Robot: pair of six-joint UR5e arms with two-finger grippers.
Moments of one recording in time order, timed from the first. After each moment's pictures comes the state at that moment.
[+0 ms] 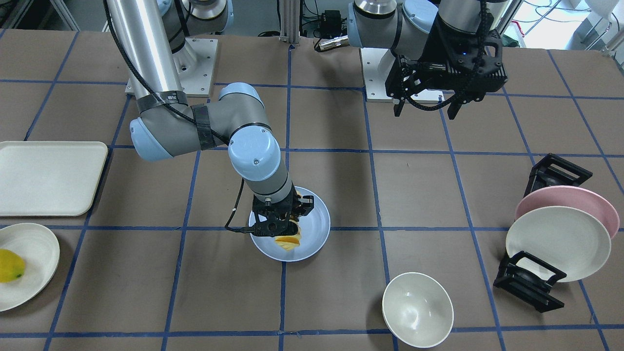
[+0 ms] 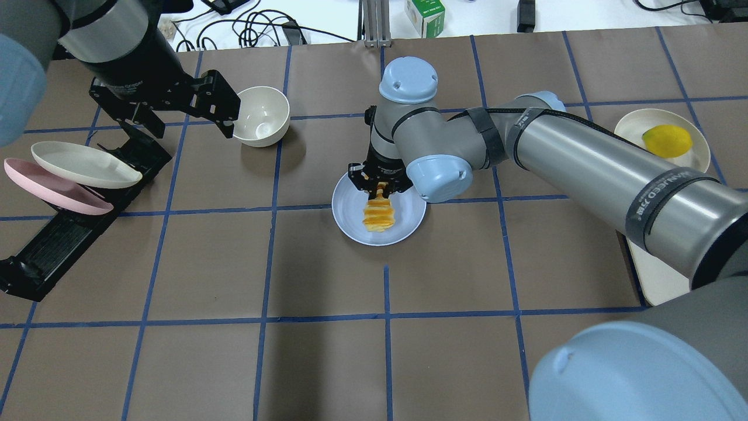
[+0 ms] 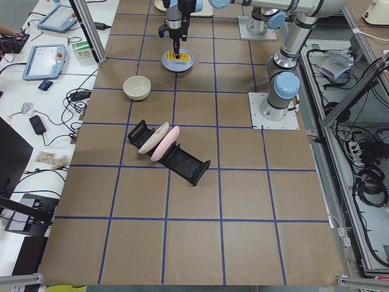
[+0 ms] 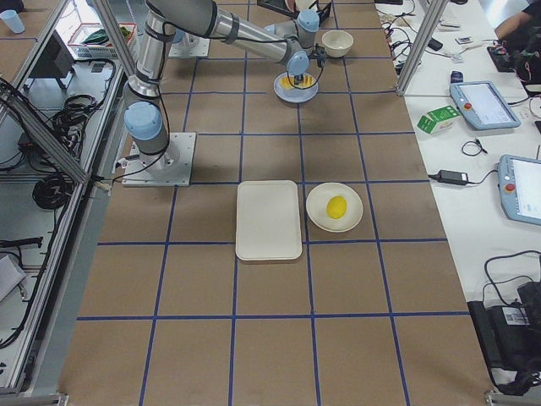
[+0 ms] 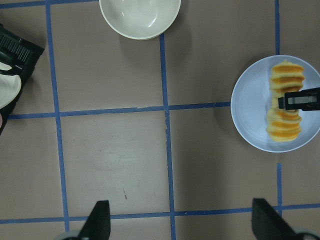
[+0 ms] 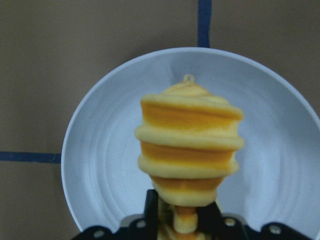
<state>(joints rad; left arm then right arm) -1.59 -1.53 -1.54 -1.57 1.58 0.03 1.90 -1.05 1.64 -2.17 -1.38 0.34</state>
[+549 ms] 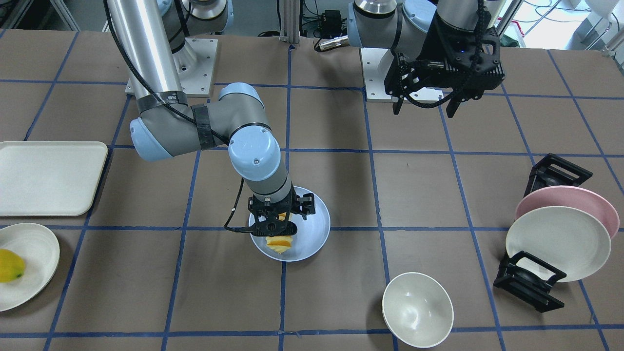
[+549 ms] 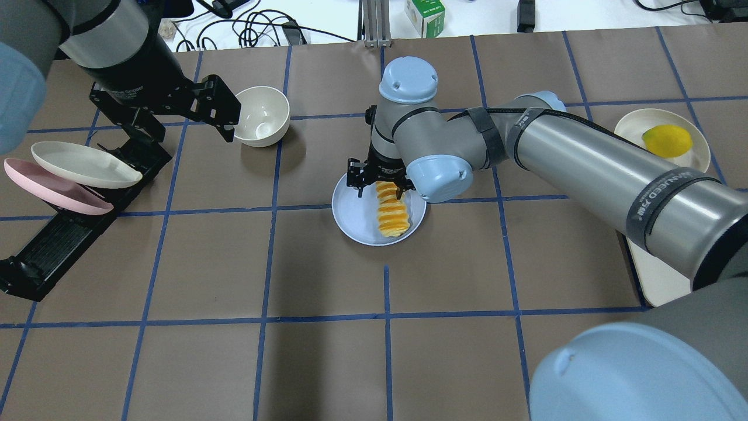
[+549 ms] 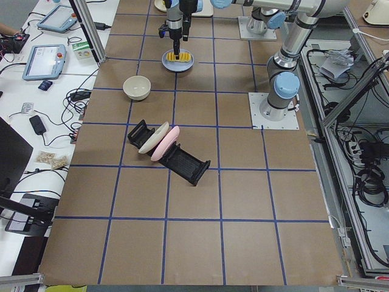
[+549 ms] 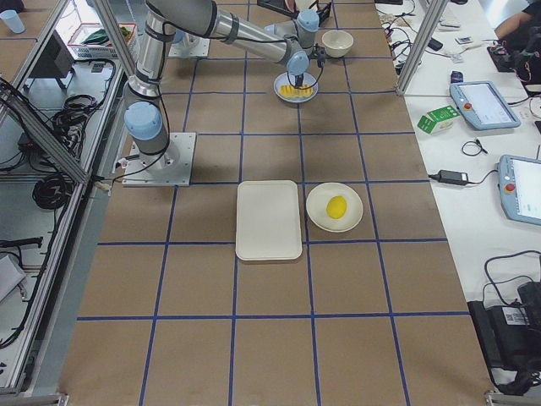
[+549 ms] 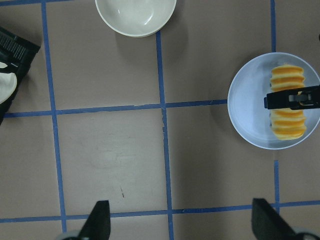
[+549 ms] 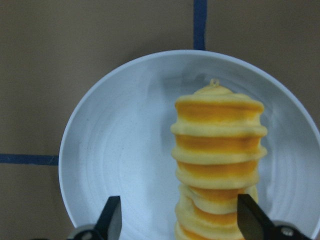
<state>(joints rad) -1.60 -1.52 -1.55 -1.57 1.58 0.03 1.90 -1.06 1.64 -2.17 -1.39 0.35</state>
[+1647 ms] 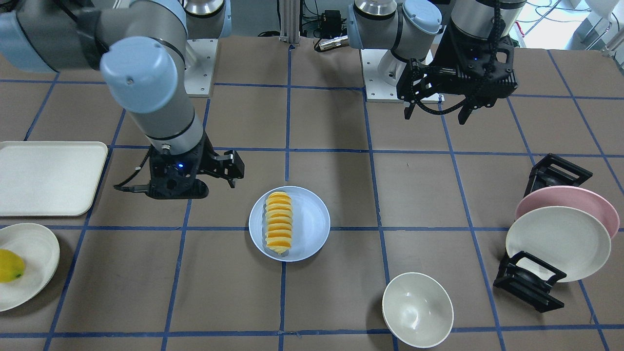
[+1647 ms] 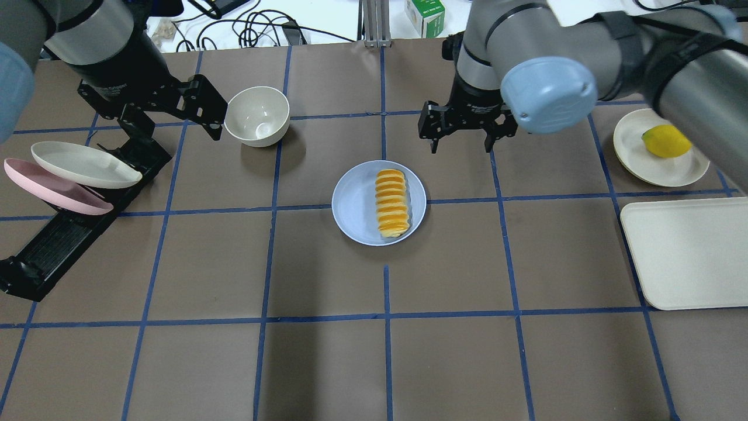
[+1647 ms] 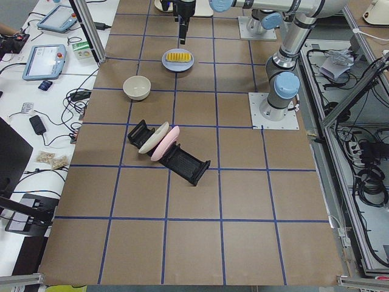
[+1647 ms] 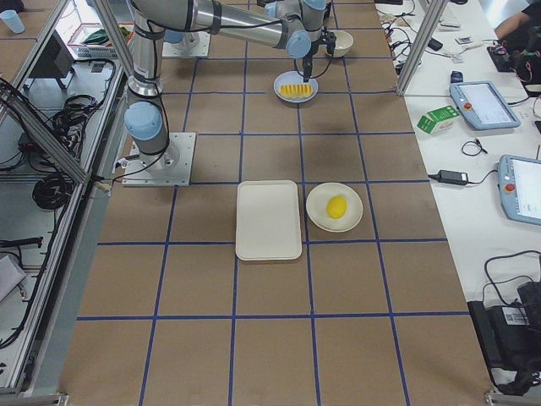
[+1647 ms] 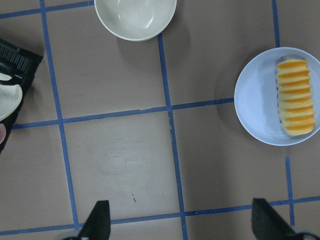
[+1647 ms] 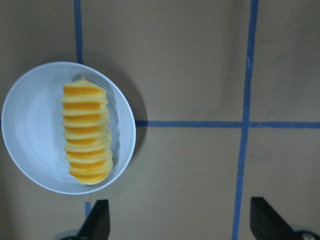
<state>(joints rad) -1.55 -1.53 -1.55 -1.56 1.58 0.12 1.69 -1.36 1.58 -1.75 -1.51 0.11</state>
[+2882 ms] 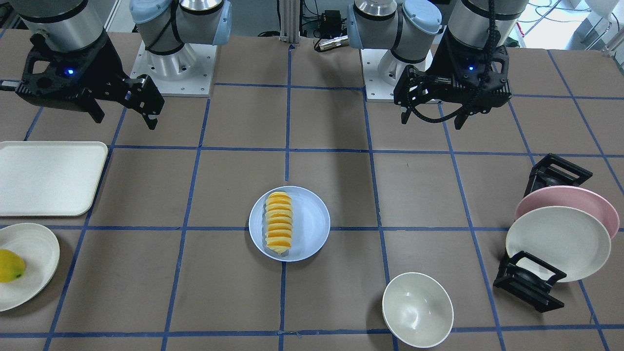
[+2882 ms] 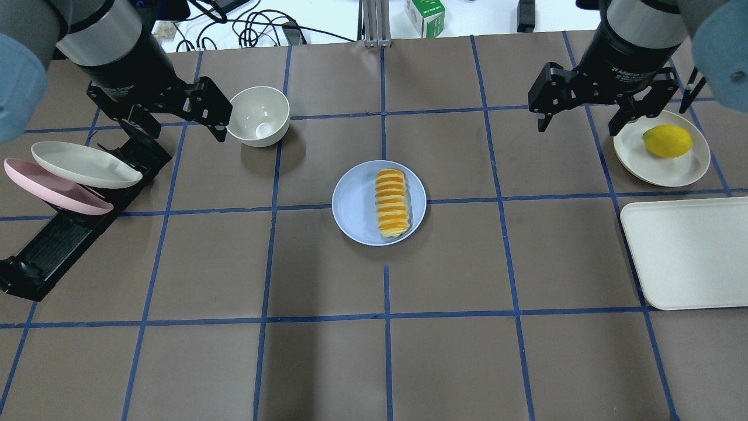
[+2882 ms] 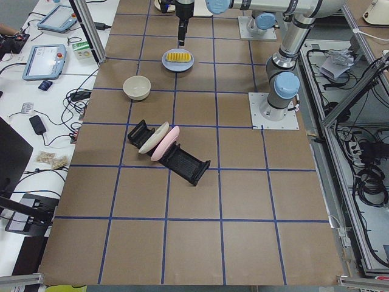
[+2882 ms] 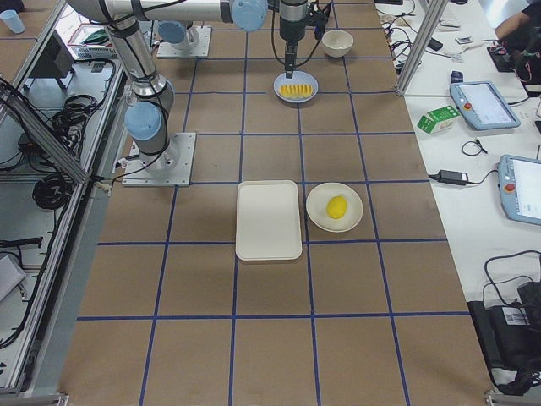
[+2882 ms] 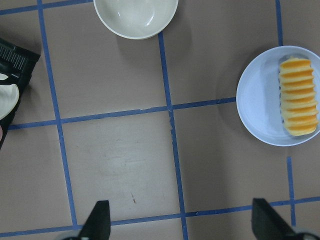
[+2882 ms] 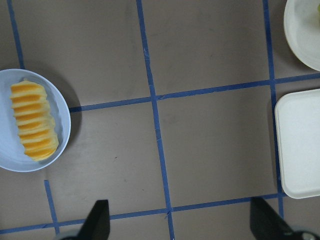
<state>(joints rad) -1.56 -1.55 -1.55 -1.56 1.57 0.12 1.53 -1.60 1.59 -1.58 -1.56 0.08</state>
